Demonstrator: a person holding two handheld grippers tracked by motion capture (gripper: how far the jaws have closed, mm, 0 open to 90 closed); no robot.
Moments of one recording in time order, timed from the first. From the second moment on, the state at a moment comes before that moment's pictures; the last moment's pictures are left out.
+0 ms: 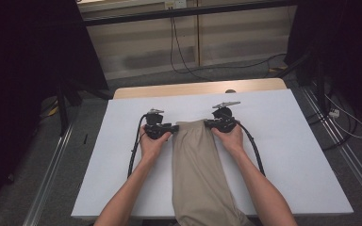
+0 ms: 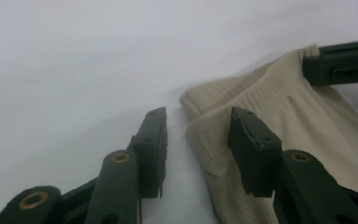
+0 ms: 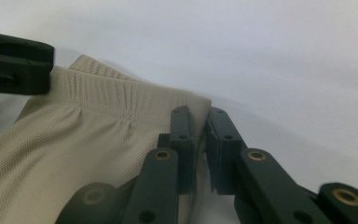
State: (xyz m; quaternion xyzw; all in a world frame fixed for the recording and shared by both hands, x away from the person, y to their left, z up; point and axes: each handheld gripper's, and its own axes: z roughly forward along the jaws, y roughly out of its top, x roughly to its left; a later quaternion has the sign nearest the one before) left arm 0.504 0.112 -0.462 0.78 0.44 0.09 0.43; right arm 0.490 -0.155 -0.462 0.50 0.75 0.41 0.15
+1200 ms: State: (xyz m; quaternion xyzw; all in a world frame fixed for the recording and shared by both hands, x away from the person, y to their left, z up) left arm 0.542 0.076 -0.315 0.75 0.35 0.15 0.53; right arm 0.498 -0.198 -0.313 0.45 0.68 0.53 0.24
